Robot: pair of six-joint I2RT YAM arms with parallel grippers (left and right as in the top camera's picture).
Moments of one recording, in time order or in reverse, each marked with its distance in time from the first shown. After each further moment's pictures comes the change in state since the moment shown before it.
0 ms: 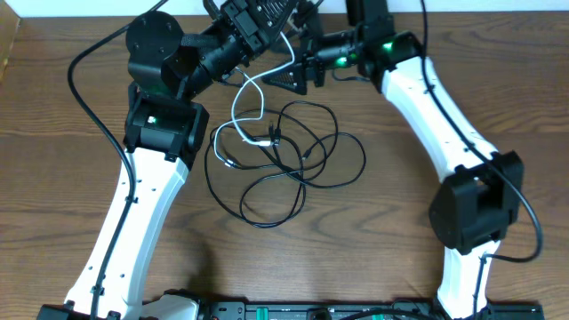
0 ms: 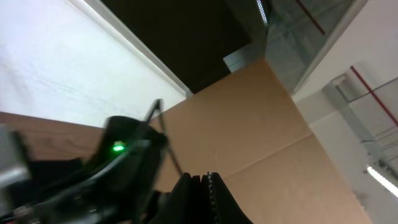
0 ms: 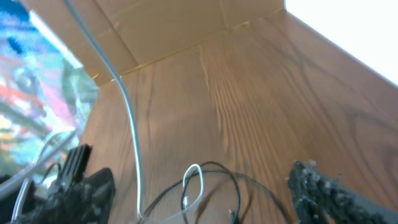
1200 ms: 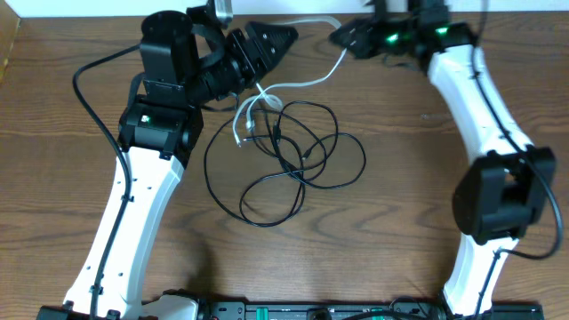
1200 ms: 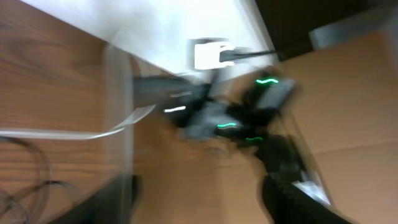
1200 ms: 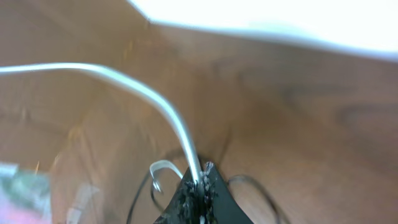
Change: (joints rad) left arm 0.034 0.000 -0.001 -0.515 -0.013 0.269; right arm -0.253 -0.019 0.033 -0.130 0.251 0.351
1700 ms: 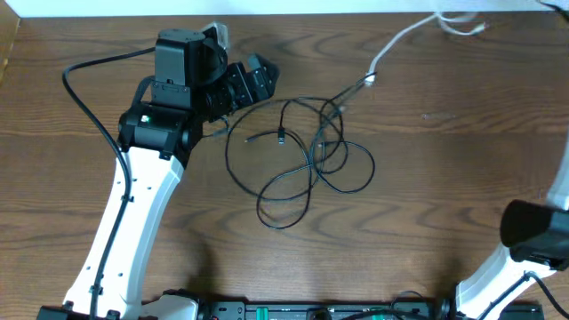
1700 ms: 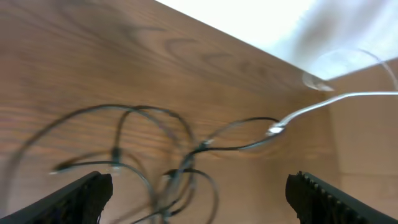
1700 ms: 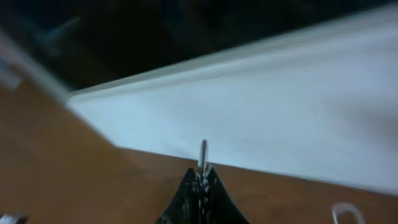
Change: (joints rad) left arm 0.000 0.000 0.000 -0.354 -0.332 0.356; right arm -0.387 -0.130 0.381 -0.111 0.023 0.195
